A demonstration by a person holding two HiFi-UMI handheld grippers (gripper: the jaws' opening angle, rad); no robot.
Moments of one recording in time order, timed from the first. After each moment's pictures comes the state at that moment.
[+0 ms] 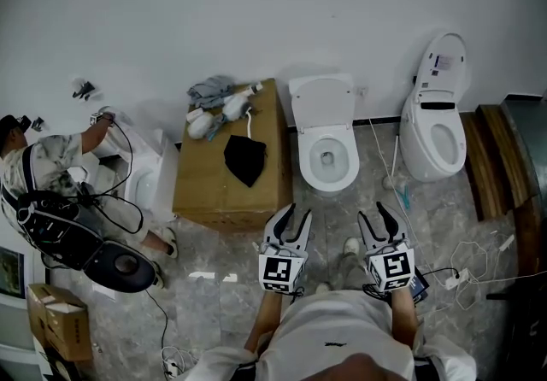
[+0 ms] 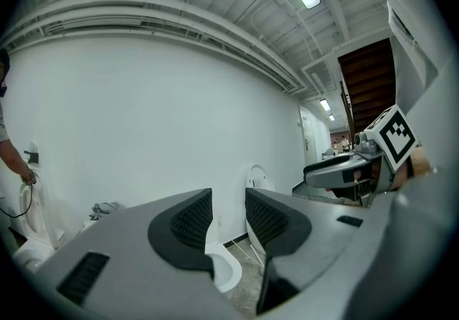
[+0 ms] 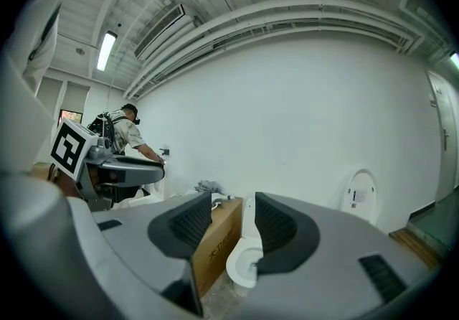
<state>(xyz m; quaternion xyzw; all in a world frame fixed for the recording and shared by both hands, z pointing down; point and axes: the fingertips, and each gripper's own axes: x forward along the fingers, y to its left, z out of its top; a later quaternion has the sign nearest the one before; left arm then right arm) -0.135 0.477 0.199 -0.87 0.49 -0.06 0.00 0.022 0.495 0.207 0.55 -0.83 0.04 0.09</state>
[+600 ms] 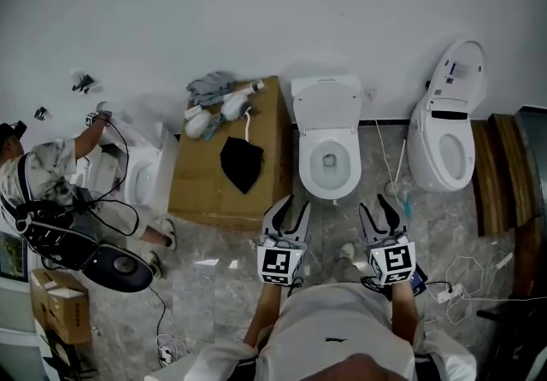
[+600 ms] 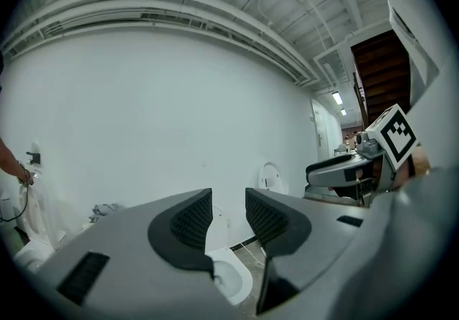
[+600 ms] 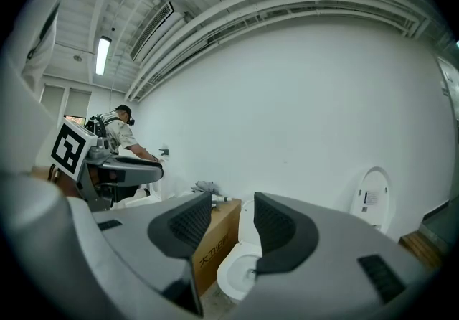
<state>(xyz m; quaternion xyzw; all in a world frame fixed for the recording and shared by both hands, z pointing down) -0.093 0.364 0.201 -0.85 0.52 -0.08 -0.01 0.070 0.372 0.210 0.52 -0.85 0.05 0.09</state>
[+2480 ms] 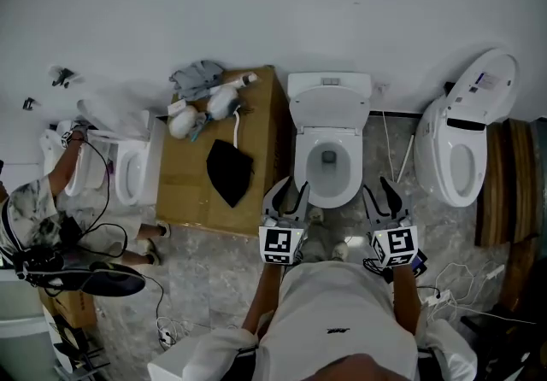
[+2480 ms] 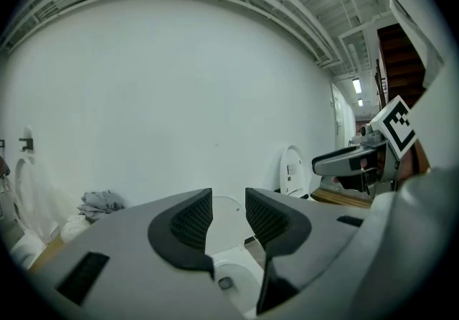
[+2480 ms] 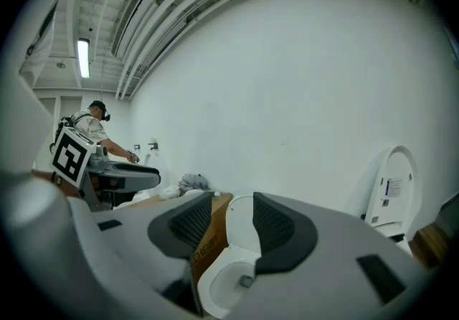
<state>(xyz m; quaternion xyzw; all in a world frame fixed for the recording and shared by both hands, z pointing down) -0.076 0.137 0.275 -0.83 0.55 -0.12 -0.06 0.100 0.140 0.276 0.50 -0.85 0.11 0.11</state>
